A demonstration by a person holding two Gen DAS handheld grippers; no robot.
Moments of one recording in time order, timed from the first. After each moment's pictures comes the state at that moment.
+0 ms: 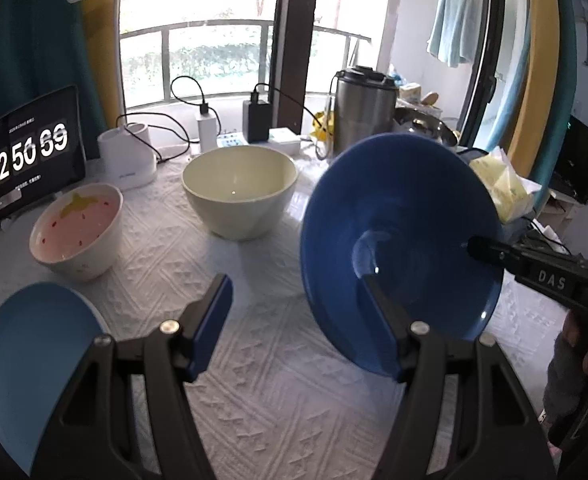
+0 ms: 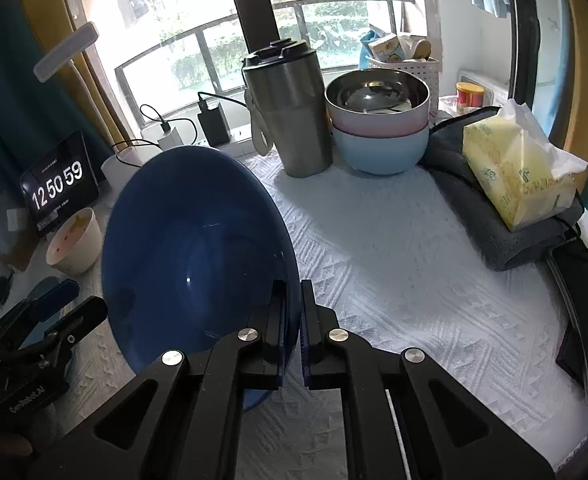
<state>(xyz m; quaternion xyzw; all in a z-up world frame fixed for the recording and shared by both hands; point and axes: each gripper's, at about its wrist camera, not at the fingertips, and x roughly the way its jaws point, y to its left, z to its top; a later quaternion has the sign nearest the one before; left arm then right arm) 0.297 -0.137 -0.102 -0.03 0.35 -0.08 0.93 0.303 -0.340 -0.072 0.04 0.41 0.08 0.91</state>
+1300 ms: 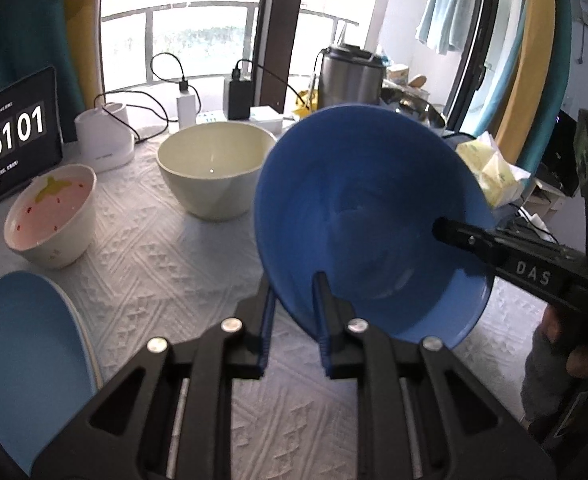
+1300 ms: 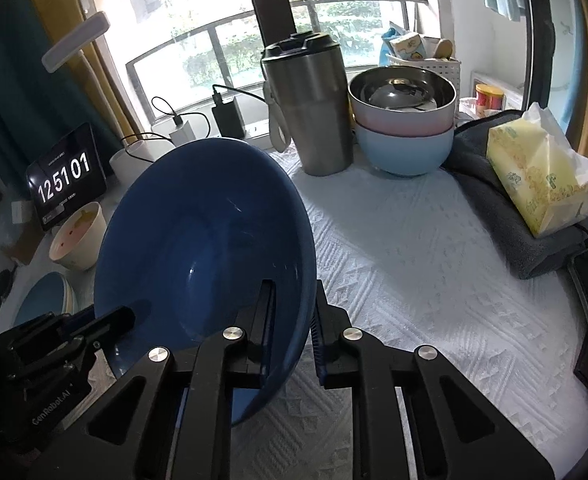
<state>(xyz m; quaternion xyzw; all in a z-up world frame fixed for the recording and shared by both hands) 0.299 -0.138 -0.109 -0.04 0.38 -0.11 0.92 0.312 -0.322 -0.079 0.04 0.41 0.10 0.91</state>
